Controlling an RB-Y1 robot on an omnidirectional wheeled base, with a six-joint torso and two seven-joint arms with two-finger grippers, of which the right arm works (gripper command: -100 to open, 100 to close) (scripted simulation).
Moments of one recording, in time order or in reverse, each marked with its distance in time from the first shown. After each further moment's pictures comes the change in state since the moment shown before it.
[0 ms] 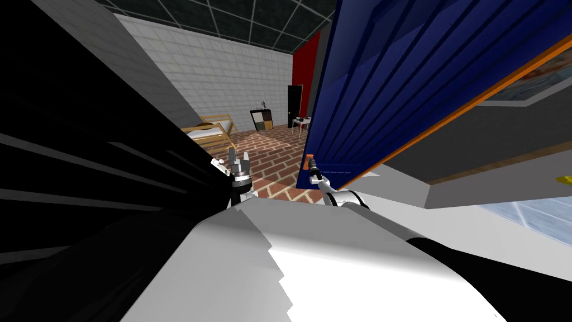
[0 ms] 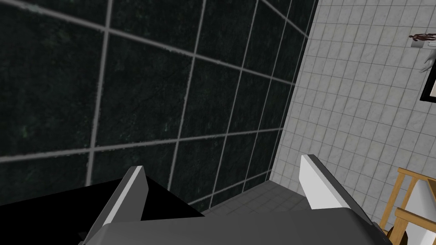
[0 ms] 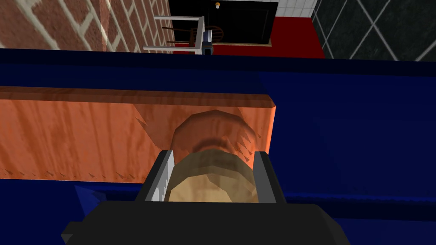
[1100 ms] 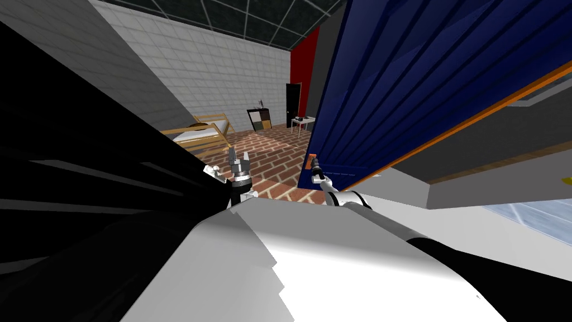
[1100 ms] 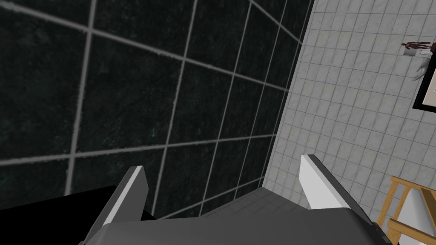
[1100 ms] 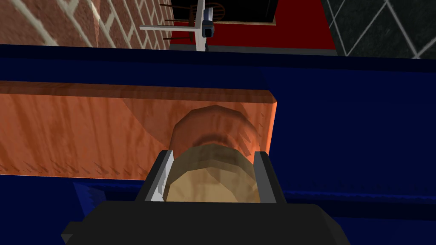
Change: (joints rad) arm -0.001 -0.026 -0.045 -0.002 -0.019 0.005 0.018
